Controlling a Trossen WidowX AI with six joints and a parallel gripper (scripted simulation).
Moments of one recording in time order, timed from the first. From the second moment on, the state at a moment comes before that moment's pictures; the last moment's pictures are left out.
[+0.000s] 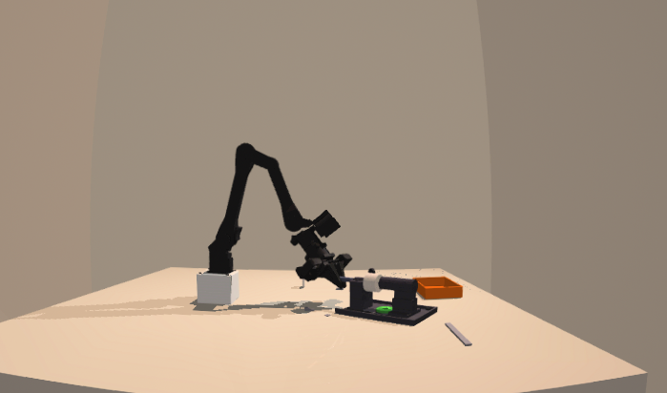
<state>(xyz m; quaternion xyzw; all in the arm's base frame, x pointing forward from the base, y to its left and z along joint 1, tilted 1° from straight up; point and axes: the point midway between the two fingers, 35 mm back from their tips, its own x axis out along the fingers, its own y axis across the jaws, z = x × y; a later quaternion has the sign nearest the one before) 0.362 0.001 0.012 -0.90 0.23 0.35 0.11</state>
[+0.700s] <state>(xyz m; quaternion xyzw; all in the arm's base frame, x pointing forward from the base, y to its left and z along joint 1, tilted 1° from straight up) 0.368 -0.003 0.012 -0.90 0.23 0.35 0.11</state>
